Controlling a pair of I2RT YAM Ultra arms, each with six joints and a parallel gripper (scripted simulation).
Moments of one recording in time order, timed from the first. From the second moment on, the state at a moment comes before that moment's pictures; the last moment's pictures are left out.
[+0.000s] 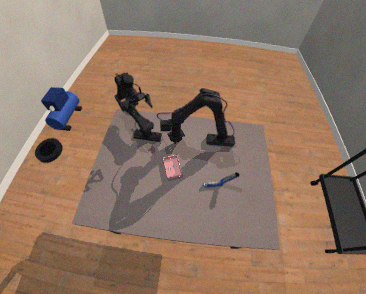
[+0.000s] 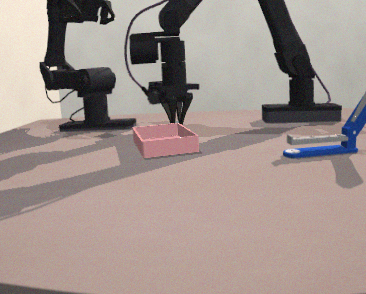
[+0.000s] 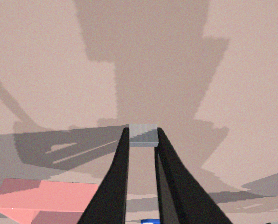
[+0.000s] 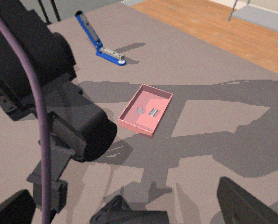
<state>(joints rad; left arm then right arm) -1.44 1.90 1.09 -0.75 0.00 1.19 0.85 0.04 1.20 -1.56 -0.04 -0.06</state>
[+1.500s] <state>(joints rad) -1.45 1.88 1.12 -0.83 0.00 1.20 0.85 0.04 1.20 -1.56 -0.04 -0.06</state>
